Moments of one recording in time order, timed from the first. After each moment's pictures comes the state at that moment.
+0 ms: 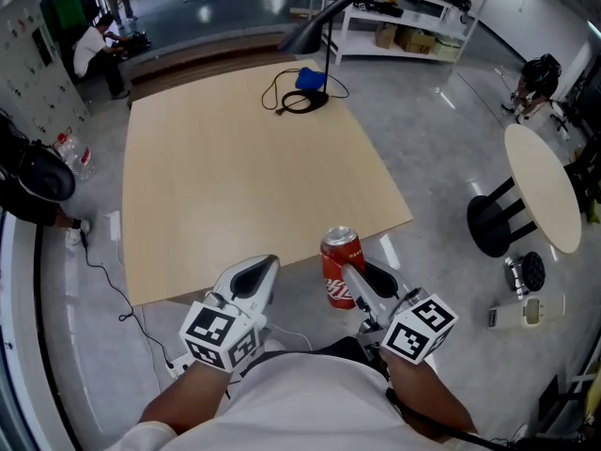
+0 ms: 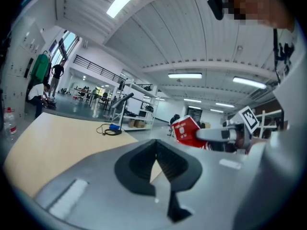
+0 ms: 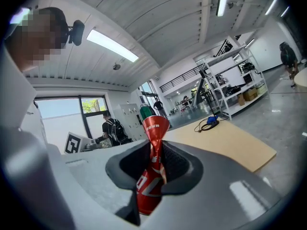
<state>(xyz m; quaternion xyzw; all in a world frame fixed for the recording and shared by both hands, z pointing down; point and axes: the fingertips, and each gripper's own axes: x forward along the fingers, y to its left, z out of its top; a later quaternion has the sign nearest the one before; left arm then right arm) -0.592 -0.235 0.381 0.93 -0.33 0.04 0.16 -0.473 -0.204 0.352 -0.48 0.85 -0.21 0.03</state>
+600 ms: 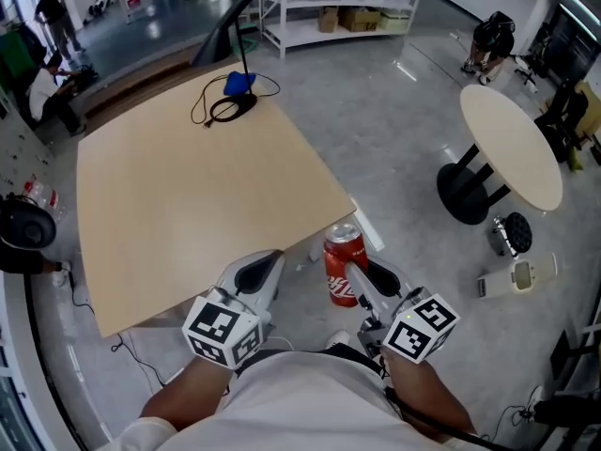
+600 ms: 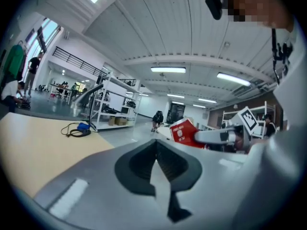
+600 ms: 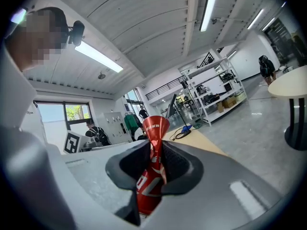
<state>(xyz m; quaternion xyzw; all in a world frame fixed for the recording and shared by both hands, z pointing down) -0.436 -0.229 0.373 0.96 -0.23 0.06 0.13 -0.331 -0.175 0.355 -0.56 0.80 -0.21 0.06</state>
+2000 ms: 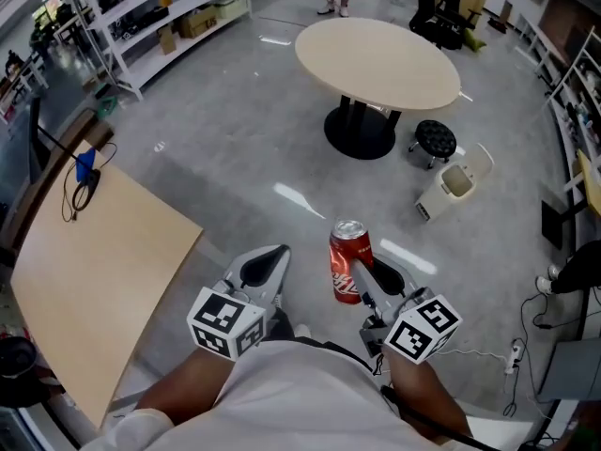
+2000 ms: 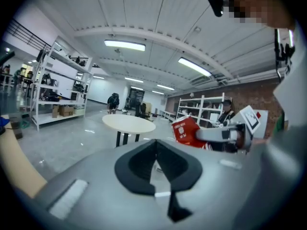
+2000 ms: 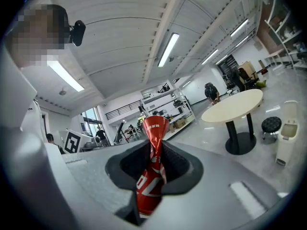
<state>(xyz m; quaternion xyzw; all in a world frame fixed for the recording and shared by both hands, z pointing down) -0.098 -0.054 0.373 0.99 0.04 0.13 0.10 -0.038 0.049 0.354 -0.76 0.61 -0.18 0.14</state>
